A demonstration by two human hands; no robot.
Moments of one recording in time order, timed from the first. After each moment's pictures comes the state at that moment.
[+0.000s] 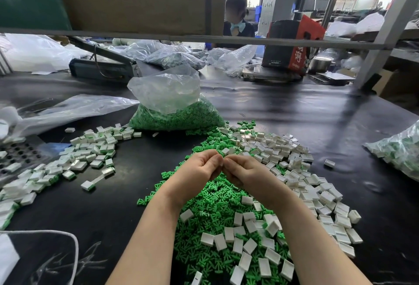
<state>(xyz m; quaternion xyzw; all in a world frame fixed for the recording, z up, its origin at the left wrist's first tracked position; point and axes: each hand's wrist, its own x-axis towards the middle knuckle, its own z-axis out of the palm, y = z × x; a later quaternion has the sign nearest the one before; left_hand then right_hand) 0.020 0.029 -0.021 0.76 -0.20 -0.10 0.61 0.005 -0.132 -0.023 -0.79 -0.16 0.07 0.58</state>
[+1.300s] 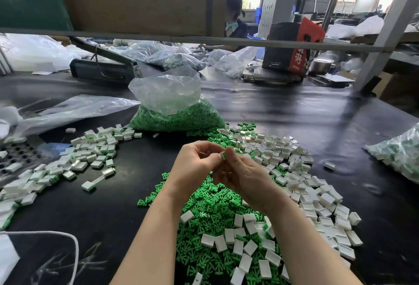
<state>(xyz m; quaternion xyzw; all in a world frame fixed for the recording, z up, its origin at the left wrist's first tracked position) 0.017 0.026 -0.008 0.73 -0.14 0.02 0.67 0.007 -0.118 -0.030 -0.64 -0.13 0.10 0.75</state>
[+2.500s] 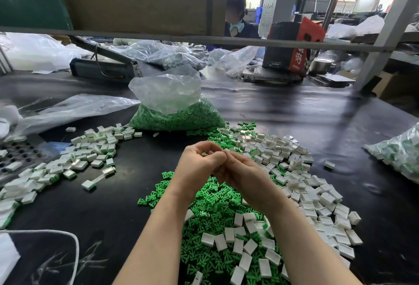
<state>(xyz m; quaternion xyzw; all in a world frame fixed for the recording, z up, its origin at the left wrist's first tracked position) 0.017 0.016 -0.011 0.68 -0.13 0.00 0.72 0.008 -0.119 -0.033 -0.65 -0.16 0.08 0.74</state>
